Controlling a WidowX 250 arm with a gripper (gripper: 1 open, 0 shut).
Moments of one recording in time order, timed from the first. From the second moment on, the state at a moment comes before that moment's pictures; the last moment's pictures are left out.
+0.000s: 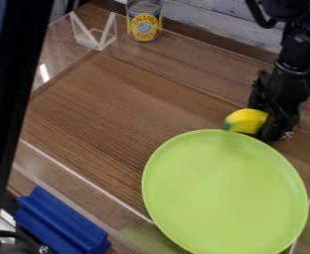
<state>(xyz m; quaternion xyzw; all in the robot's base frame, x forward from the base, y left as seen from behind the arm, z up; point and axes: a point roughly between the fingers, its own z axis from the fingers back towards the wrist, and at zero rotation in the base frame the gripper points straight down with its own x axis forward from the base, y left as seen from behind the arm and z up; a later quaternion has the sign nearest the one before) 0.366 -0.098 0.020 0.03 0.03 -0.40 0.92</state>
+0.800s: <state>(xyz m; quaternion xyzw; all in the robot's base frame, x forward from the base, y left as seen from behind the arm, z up) 0.367 -0.088 0.018 0.03 0.03 -0.41 0.91</state>
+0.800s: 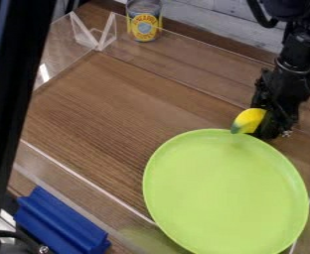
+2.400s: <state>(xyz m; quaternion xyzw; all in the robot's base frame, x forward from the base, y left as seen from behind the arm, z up) 0.345 -0.077 0.024 0.03 0.06 -0.43 0.90</state>
